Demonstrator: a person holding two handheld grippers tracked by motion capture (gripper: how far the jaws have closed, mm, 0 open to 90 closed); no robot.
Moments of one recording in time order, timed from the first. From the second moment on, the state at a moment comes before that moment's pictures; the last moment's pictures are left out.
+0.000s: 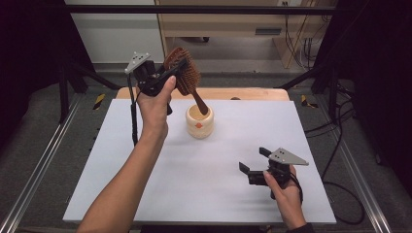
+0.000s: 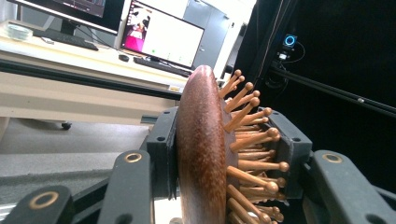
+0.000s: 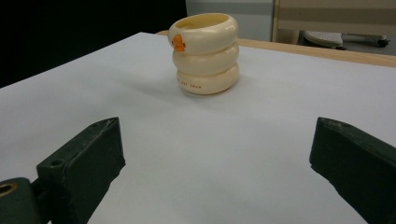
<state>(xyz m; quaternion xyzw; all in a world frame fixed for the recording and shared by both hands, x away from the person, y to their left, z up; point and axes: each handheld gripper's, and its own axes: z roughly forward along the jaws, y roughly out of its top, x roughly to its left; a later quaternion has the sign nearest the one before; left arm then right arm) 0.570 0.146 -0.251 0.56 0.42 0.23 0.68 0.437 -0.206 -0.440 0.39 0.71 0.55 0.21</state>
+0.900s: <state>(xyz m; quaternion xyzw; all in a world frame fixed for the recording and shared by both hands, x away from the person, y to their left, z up) 0.582 0.141 -0.262 0.56 0.42 0.26 0.66 0.437 -0.195 -0.446 0.38 0.73 0.53 0.21</state>
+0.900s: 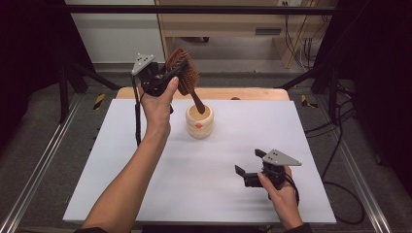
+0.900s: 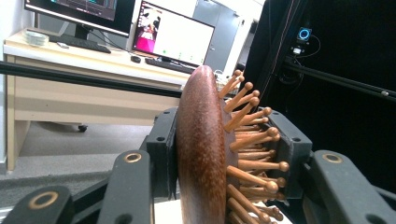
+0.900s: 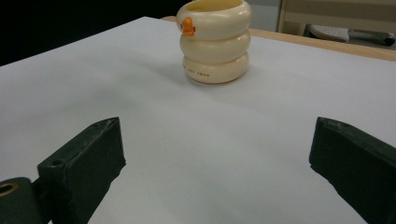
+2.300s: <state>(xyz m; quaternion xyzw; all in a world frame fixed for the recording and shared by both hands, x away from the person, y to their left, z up) 0.597 0.135 -0.278 0.57 0.42 0.27 0.65 0.437 -0.190 -0.448 0.36 0.74 0.52 0.21</state>
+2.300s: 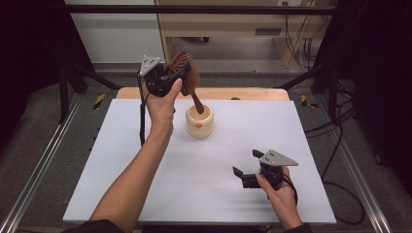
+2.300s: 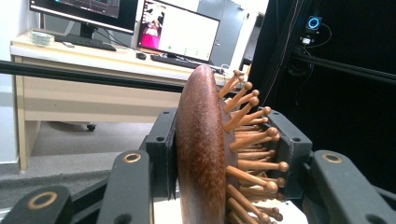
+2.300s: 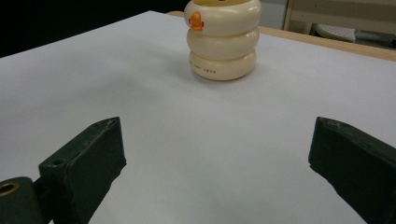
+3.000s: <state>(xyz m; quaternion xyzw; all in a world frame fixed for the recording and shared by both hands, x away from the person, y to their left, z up) 0.603 0.132 -0.290 0.58 0.42 0.27 0.64 0.438 -0.191 -0.448 0.36 0.74 0.52 0.21</state>
